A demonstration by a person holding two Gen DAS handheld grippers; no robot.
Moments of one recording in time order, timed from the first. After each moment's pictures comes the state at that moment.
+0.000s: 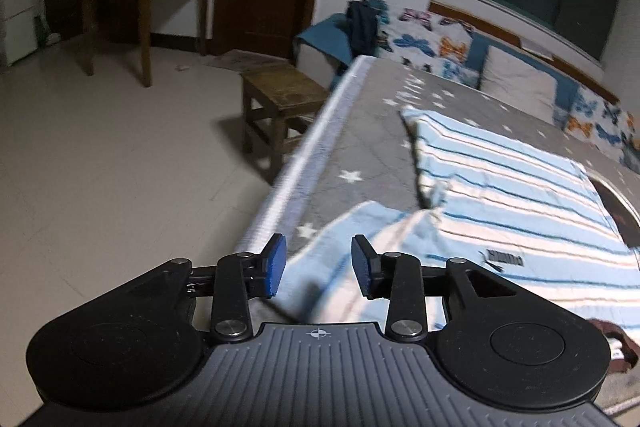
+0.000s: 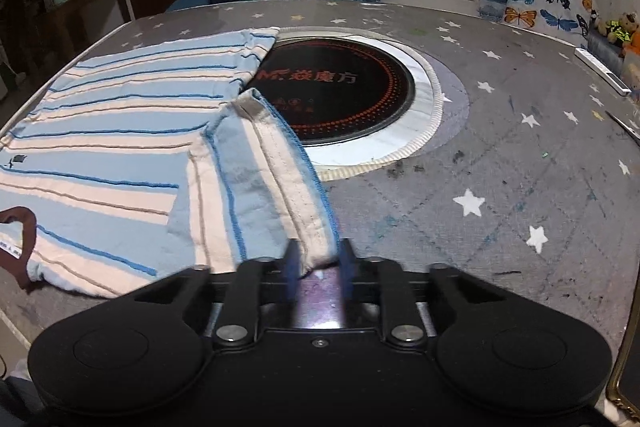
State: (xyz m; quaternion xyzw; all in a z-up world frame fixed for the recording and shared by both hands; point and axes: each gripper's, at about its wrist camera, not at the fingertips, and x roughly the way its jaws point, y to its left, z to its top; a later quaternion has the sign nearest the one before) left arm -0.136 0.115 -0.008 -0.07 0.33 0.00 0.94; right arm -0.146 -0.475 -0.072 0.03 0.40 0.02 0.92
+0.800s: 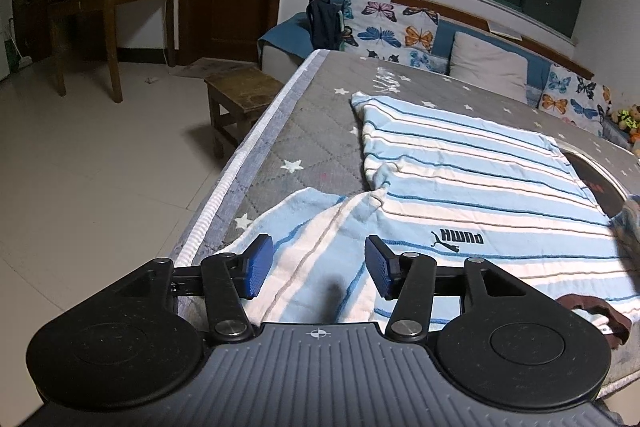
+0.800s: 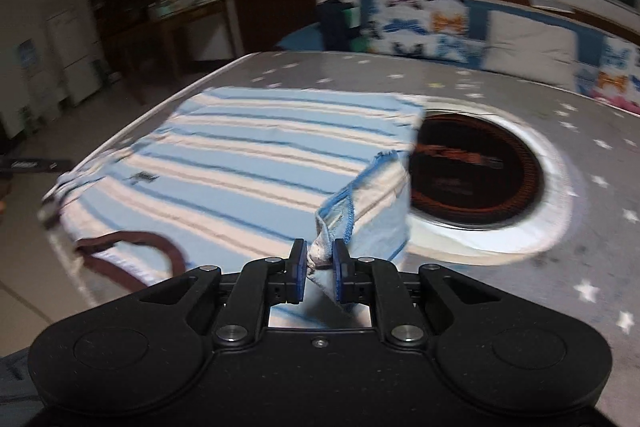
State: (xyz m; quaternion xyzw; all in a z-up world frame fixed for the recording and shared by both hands) left arm -0.135 0.085 -0.018 -0.05 0.33 -0.02 0.94; right arm -0.149 -0.391 -0.025 0.01 0.34 0.18 0.92
